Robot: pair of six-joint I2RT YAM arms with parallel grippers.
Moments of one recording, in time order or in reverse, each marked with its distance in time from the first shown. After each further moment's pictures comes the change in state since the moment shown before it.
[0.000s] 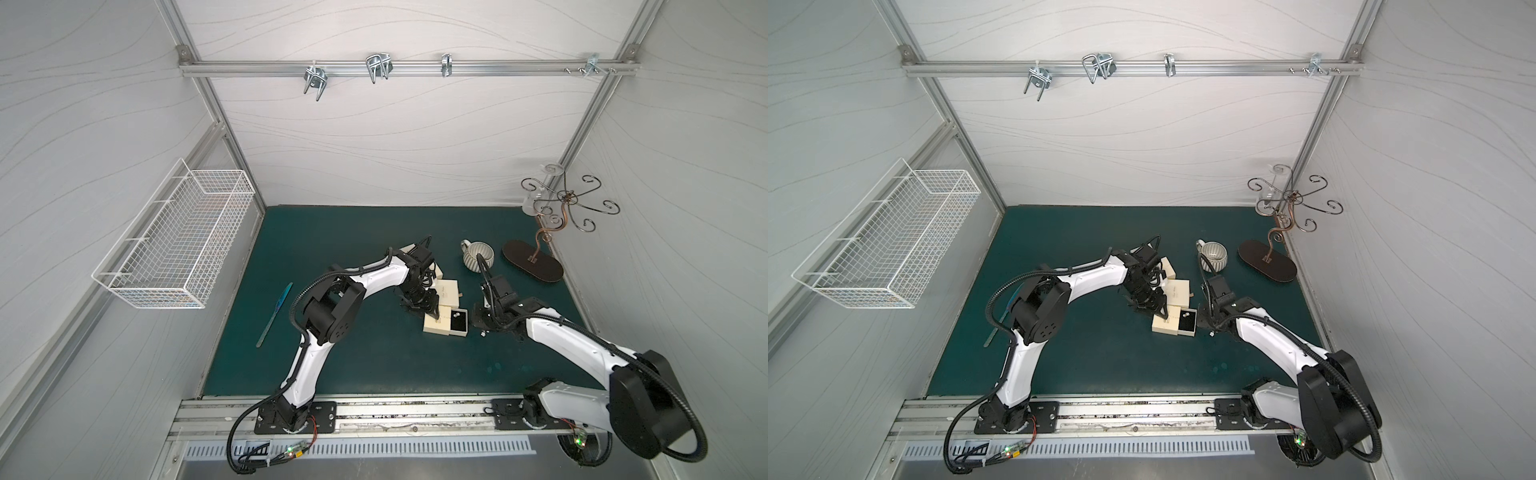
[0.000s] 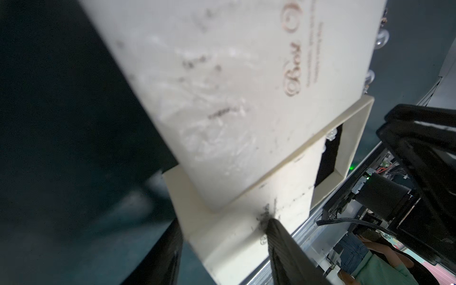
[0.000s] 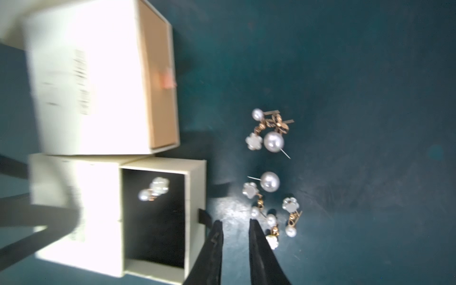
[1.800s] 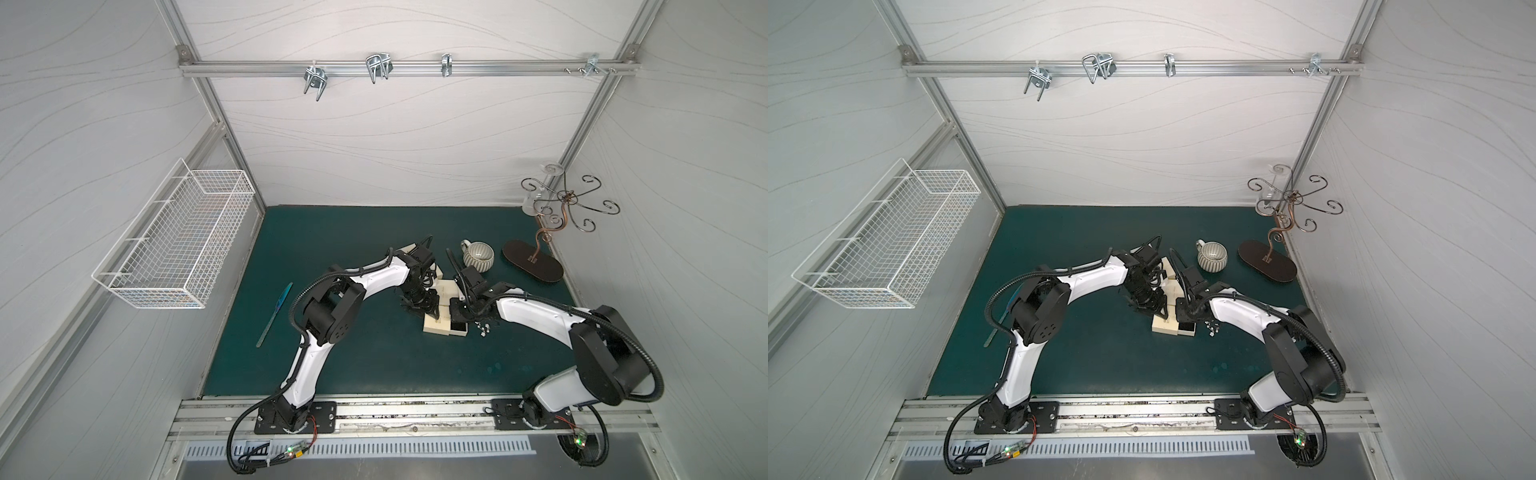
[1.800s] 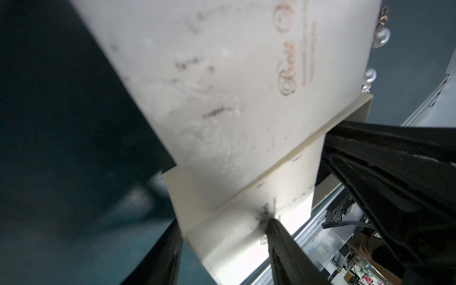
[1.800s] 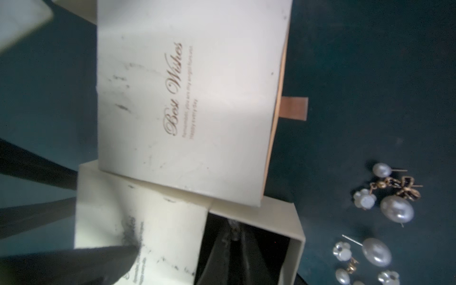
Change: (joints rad) left arm -0.006 -0.004 0.000 0.000 -0.018 0.009; right arm 0.091 0.283 0.142 0.071 -0.061 -0.063
